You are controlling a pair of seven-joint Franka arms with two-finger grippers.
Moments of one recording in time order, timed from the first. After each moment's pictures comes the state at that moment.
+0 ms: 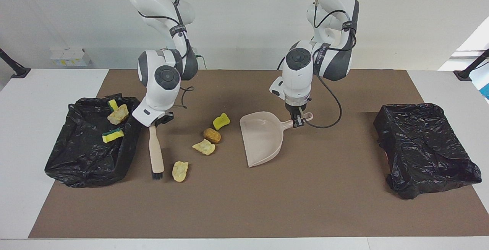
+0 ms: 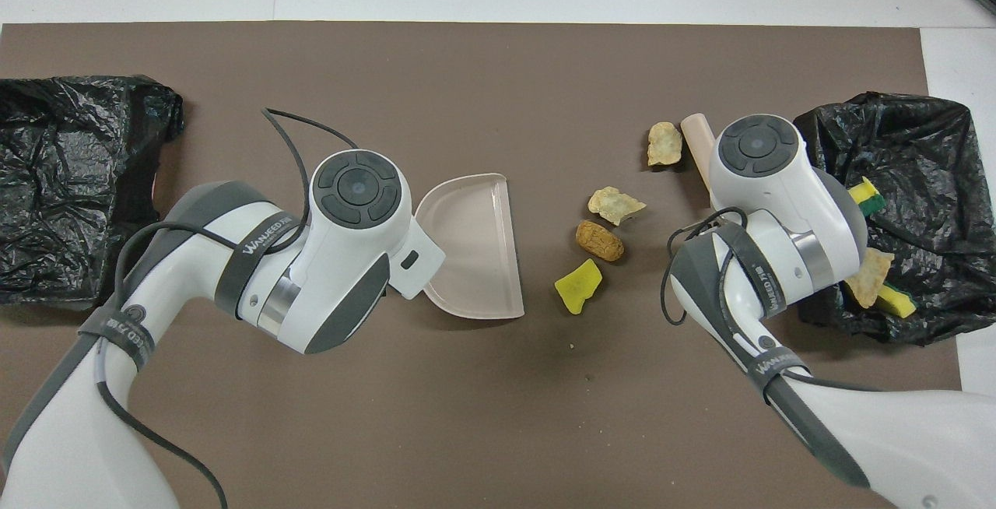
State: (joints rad) left arm -0.48 0.22 -0.07 -1.88 0.15 1.98 0.92; right arm 0.09 0.29 0.10 -1.91 -0.39 1.95 0.12
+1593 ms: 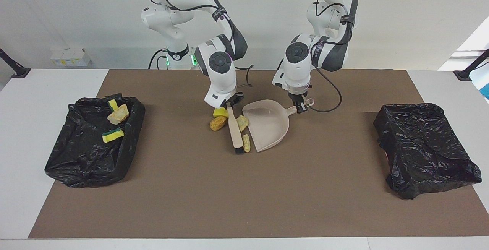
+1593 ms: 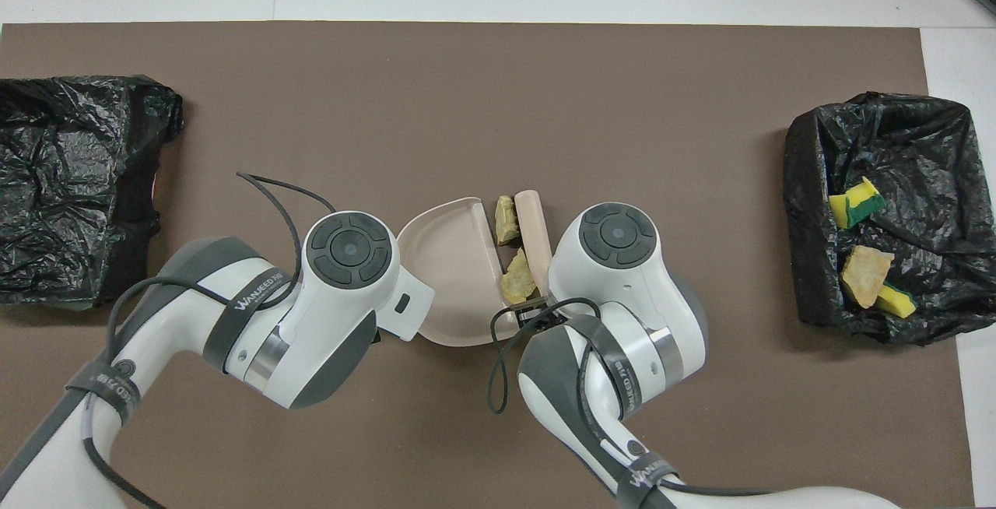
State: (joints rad) left arm -0.49 0.10 -0.07 -2.08 0.15 2.00 0.70; right arm 0.42 0.21 0.13 -2.02 0.19 2.05 0.27
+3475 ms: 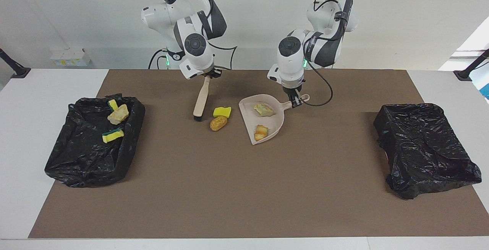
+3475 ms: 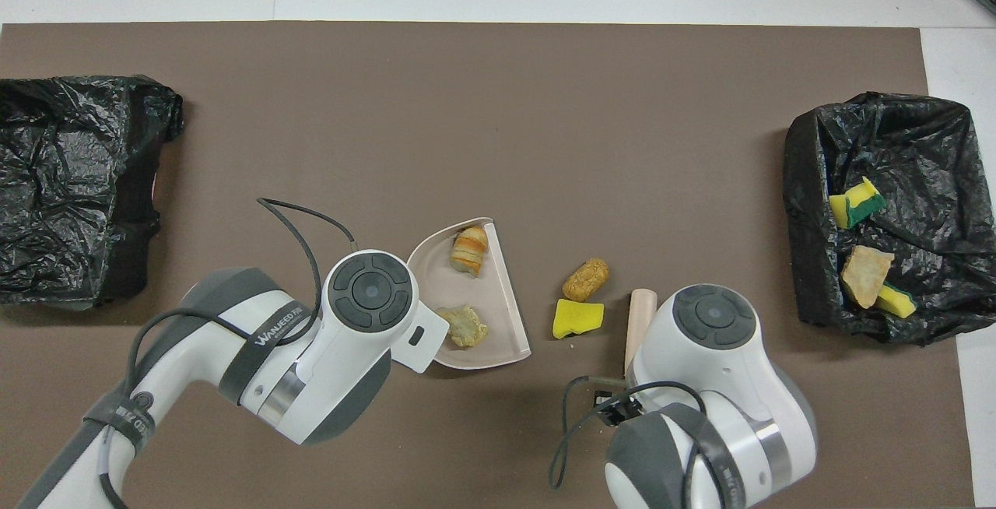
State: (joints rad) left arm -0.55 0.05 -0.07 -2.16 0.15 2.02 0.68; right arm 0.37 -0.15 0.12 -2.39 0.22 1.81 0.59
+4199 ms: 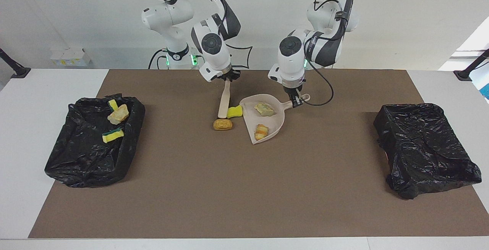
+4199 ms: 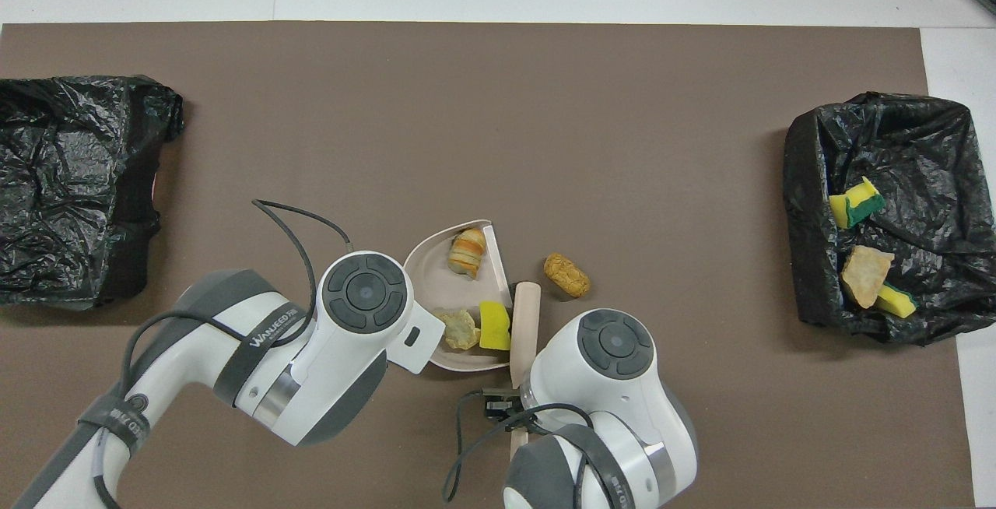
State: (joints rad) left arm -0.54 0.04 -0.07 -2.17 0.15 2.02 0.68; right arm 0.56 0.01 0.13 -2.28 0.48 2.07 0.50
